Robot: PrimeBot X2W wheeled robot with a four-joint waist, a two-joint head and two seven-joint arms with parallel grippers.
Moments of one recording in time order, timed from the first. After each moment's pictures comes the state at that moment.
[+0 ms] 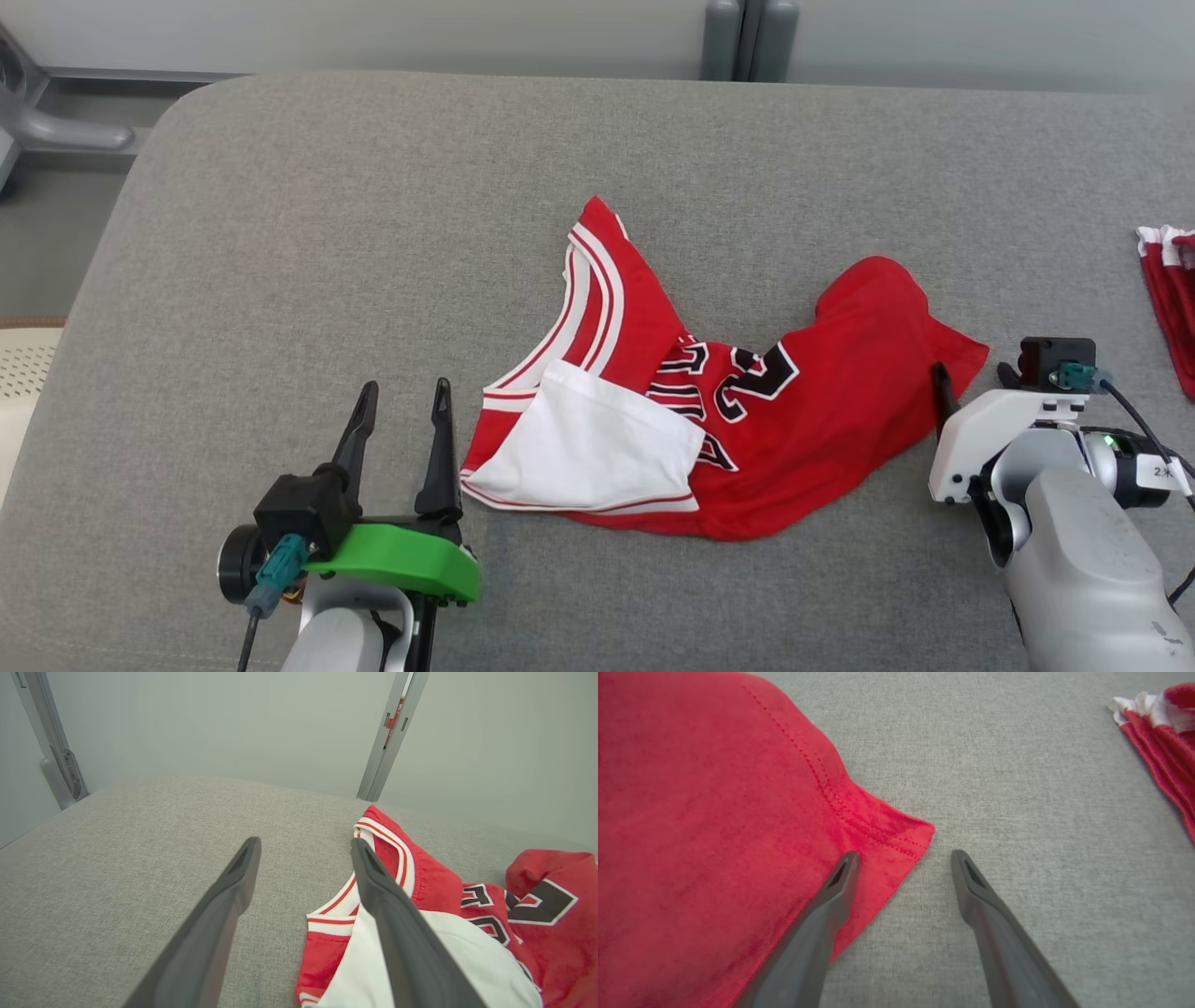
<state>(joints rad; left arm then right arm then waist) -0.15 0.05 -0.27 0.25 -0.35 0.03 -0.26 -0.52 -0.10 -0.18 0.90 -0.01 0.13 -0.06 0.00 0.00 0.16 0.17</state>
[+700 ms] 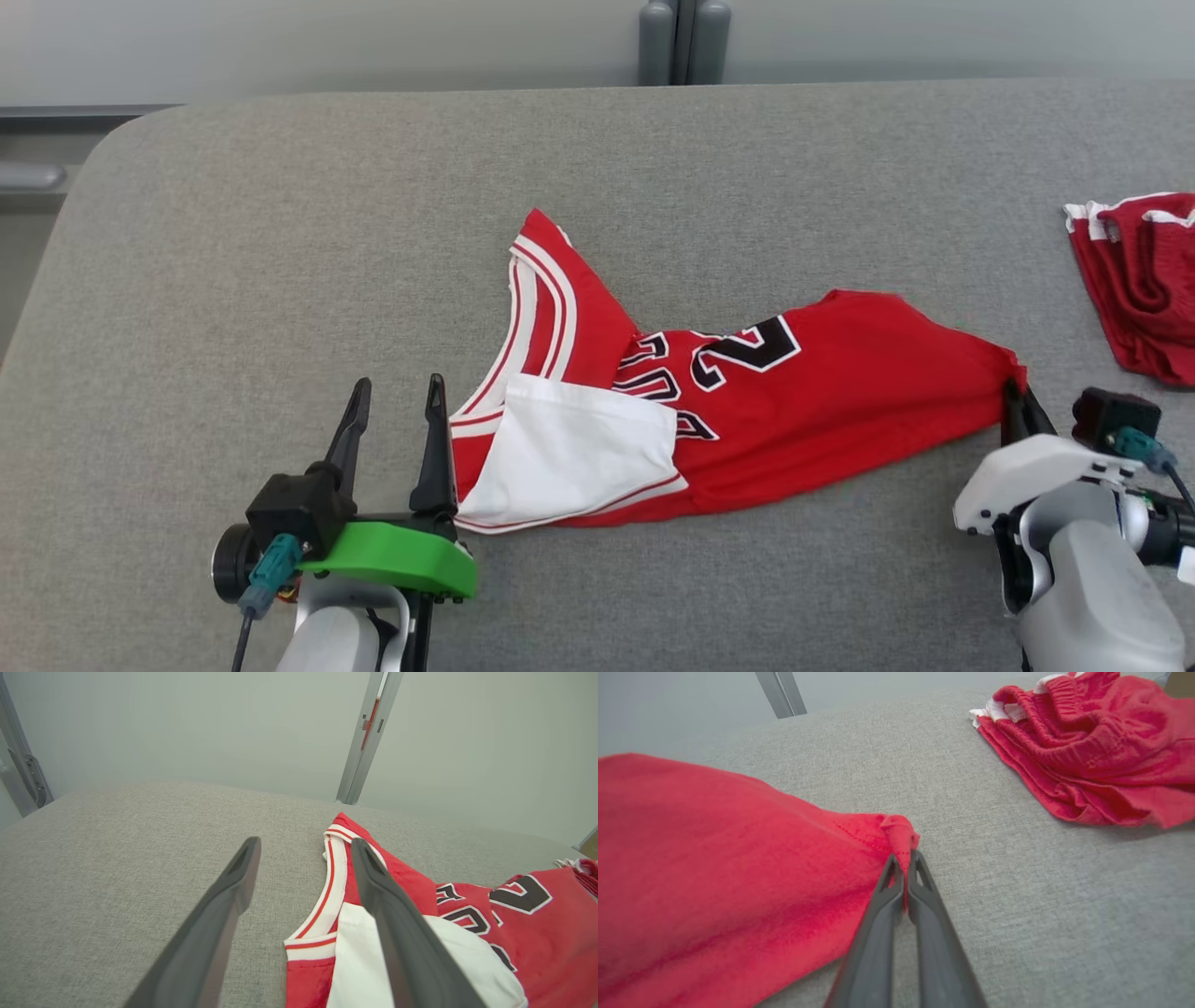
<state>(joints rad) -0.15 0.05 -0.26 0.23 -0.35 0.04 -0.26 -0.43 -0.07 -0.29 0.83 0.04 0.13 -0.23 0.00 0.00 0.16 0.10</state>
